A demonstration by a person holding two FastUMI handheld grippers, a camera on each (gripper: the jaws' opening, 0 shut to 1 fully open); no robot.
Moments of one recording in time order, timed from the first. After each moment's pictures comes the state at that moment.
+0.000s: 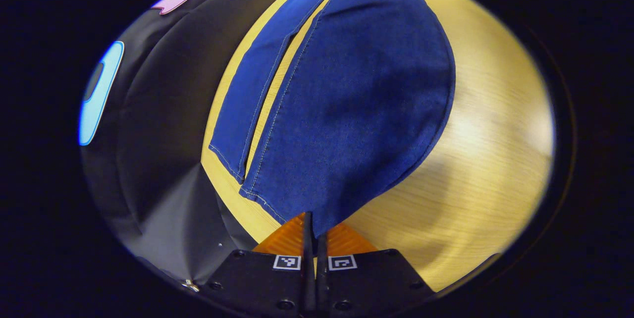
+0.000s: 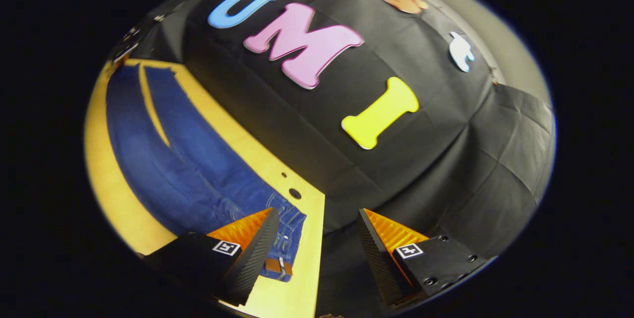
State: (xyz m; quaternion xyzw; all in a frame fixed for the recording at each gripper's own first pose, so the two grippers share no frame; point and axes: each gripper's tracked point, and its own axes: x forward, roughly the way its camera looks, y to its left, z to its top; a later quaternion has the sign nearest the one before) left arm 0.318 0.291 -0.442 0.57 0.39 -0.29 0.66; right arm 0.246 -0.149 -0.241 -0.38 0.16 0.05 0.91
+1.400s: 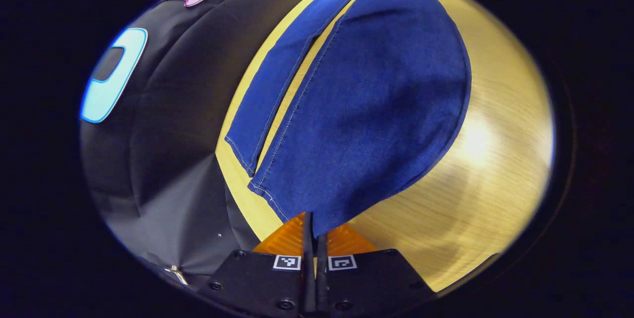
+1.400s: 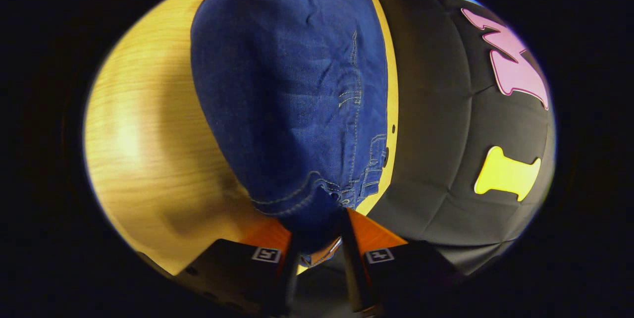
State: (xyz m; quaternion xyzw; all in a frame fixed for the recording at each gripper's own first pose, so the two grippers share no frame) left arm 0.323 0.294 -0.444 0.55 0.36 -0.23 0.72; right arm 0.291 -0.188 -0.463 -0.67 0.30 0.22 0.65
